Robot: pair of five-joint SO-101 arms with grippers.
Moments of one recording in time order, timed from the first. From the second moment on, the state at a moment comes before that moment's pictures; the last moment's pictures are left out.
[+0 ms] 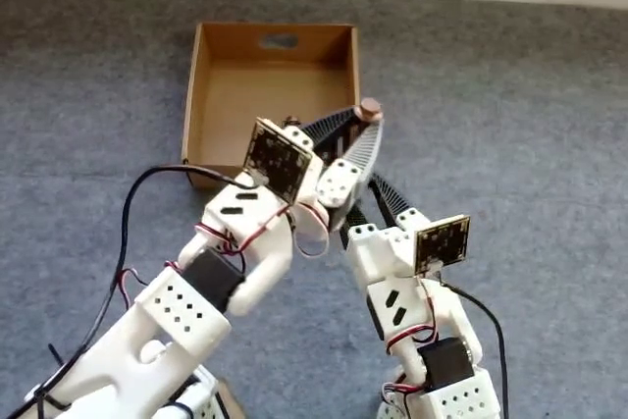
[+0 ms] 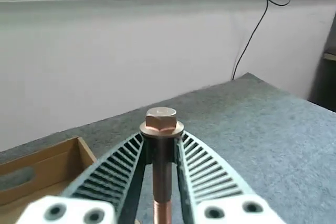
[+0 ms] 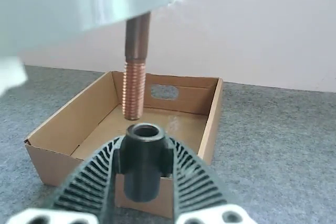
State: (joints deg) left arm 33.0 -49.2 54.5 4.1 3.8; right arm -24.7 -104.2 95.7 19.7 -3.0
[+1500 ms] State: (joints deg) left arm 35.5 -47.0 55.3 12.5 4.0; right arm -19.4 -104.3 95.8 19.7 -3.0
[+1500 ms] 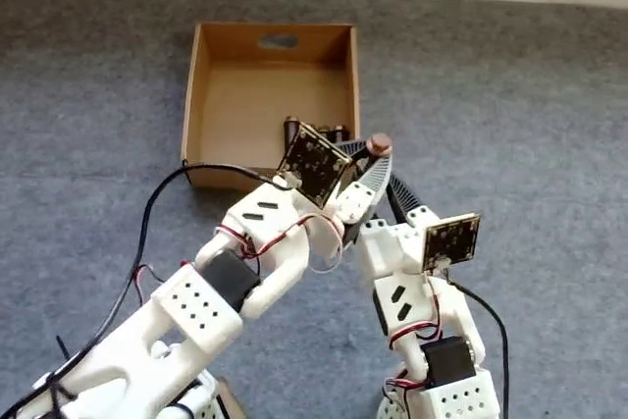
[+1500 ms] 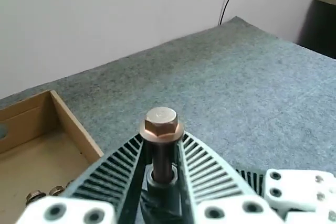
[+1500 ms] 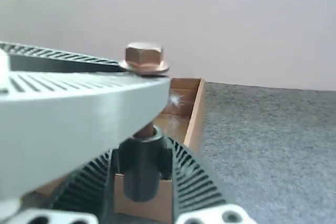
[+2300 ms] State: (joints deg) left arm 32.7 -48.7 55.2 23.7 4.2; right arm -18.4 -104.1 95.8 19.6 -3.0
